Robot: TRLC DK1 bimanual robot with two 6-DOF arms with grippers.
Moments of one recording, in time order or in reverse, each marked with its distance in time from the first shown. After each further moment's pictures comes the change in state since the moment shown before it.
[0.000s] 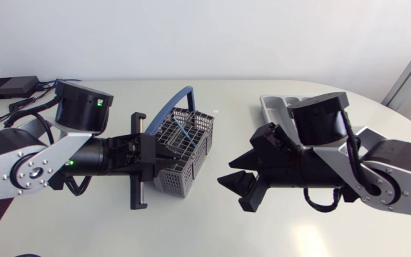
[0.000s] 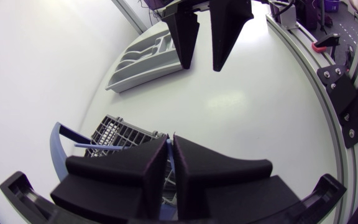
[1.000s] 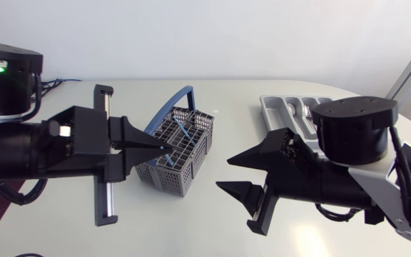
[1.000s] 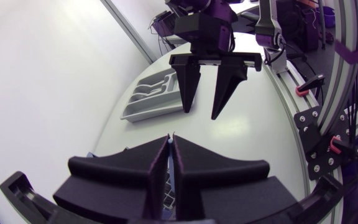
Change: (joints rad) left arm -0.100 -0.332 0.100 -0.265 -0.008 -0.137; right arm 0.111 -0.203 -0.065 0.030 0.078 -0.106
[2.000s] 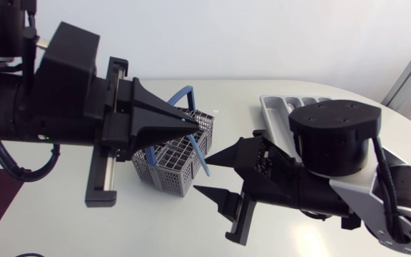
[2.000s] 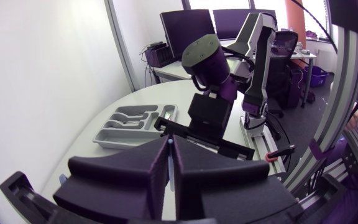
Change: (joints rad) left arm -0.014 0.112 0.186 -0.003 0.238 -0.319; right arm 0.142 0.078 0.023 0.140 0.068 -0.097
